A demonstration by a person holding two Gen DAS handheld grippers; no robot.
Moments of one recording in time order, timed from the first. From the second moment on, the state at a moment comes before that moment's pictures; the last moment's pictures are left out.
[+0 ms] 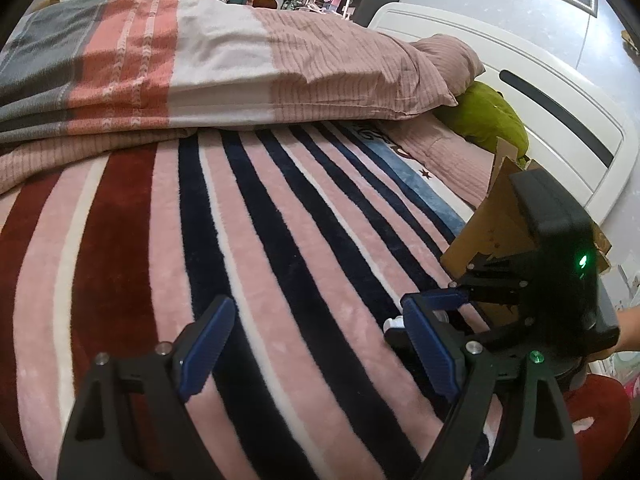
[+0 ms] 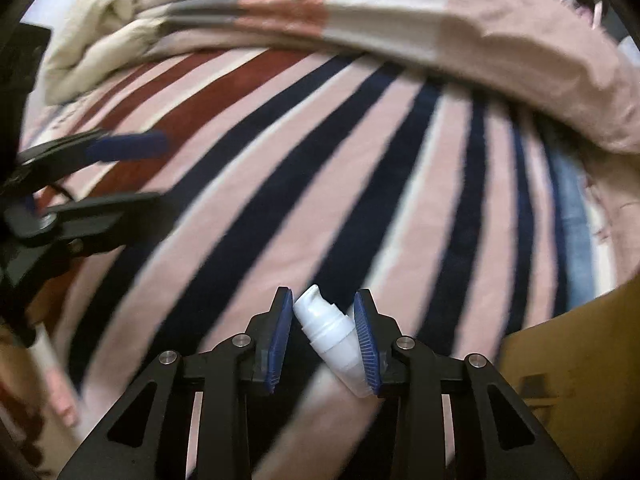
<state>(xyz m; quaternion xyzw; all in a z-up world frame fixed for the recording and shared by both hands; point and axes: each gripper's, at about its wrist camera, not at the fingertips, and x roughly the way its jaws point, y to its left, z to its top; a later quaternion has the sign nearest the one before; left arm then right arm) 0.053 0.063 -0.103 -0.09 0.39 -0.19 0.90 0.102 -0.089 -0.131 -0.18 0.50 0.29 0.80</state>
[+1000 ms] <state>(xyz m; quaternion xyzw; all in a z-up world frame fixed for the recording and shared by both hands) 0.043 0.020 -0.063 -0.11 0.38 -0.29 0.87 0.028 -0.096 -0.064 -0.21 0.39 0.35 0.82</state>
